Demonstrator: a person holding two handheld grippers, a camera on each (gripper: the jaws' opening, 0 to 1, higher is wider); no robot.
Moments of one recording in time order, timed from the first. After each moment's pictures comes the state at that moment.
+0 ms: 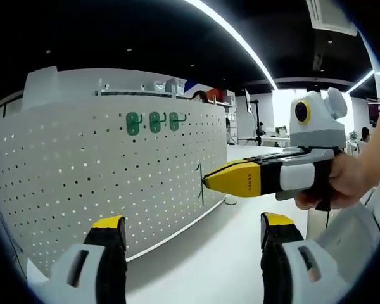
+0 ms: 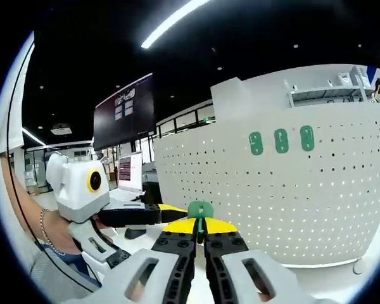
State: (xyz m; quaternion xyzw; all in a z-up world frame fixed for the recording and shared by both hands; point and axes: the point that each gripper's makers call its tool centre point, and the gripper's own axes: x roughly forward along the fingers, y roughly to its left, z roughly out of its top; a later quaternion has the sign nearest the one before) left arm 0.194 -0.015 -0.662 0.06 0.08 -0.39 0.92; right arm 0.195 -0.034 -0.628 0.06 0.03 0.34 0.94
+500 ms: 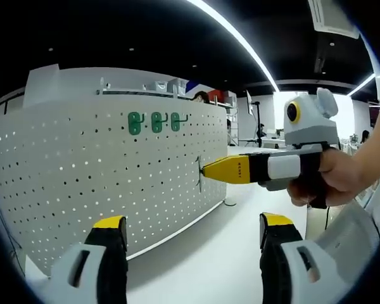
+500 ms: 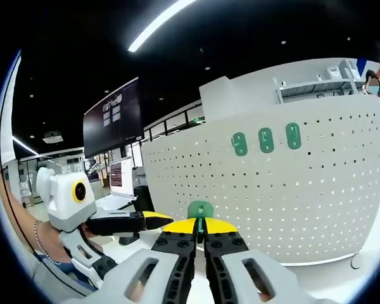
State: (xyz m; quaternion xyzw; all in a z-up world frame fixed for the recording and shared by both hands) left arm 0.192 -0.014 -0.661 0.05 0.08 -0.39 0.92; right arm 0.214 -0.056 -0.623 0.08 0.04 0.30 0.95
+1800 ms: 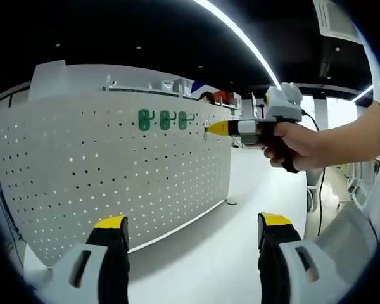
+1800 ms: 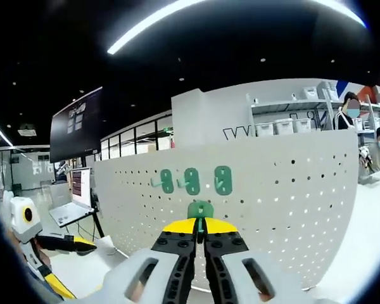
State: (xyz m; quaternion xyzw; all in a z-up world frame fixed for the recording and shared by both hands) left arm 0.186 0.003 -0.666 0.03 0.09 -0.38 0.92; right arm 0.287 -0.150 -0.577 0.05 0.00 0.20 0.98
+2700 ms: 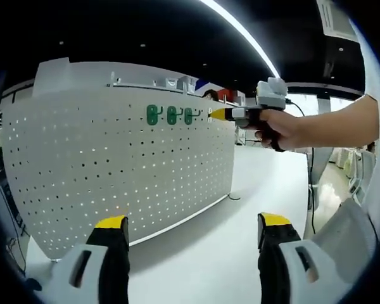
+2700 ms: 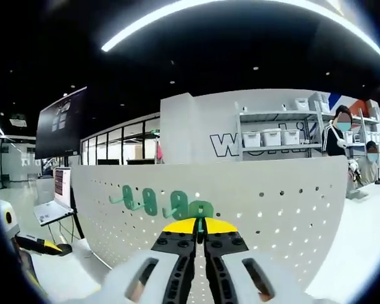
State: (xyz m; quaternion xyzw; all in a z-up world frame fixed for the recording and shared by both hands) left arm 0.178 0.021 -0.675 0.03 0.10 -0.36 0.93; right arm 0.328 -0.192 -0.553 0.02 -0.02 0.15 0.99
